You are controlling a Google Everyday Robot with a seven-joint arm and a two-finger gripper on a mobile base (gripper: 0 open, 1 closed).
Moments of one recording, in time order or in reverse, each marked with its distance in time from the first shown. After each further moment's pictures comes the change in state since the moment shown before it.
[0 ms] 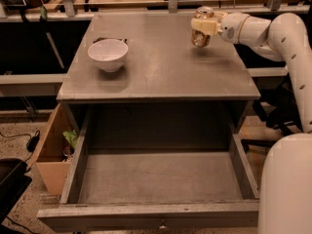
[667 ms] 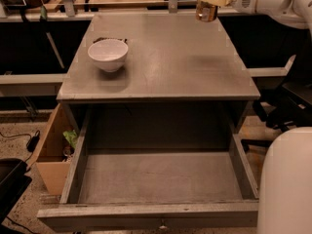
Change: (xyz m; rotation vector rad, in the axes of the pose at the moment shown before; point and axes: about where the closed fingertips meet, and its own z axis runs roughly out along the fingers) arm -0.102 0.040 -0.027 -0.085 -0.001 -0.079
